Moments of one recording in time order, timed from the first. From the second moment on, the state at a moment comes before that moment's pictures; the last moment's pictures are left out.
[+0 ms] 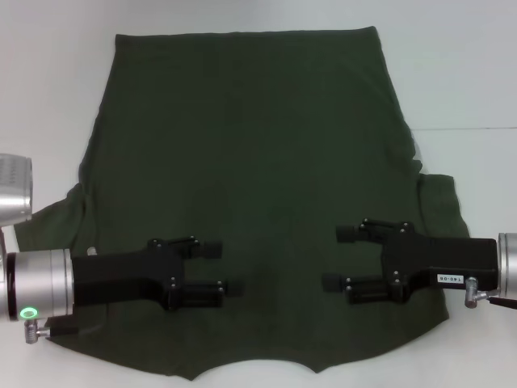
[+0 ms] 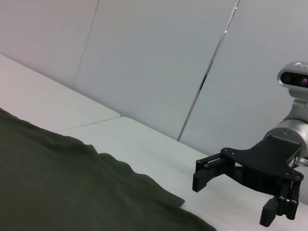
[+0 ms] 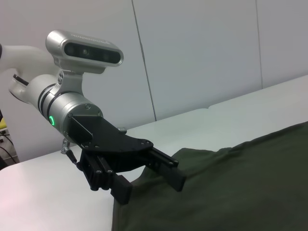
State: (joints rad) left arm -0.77 -2.02 -0.16 0.32 2.75 1.64 -1.22; right arm 0.60 2.02 -0.83 -0.48 -1.87 -1.50 1.25
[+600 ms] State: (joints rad) left arm -0.77 -2.02 -0.16 0.32 2.75 1.64 -1.22; right arm 0.60 2.02 -0.83 -0.48 -1.88 -1.50 1.25
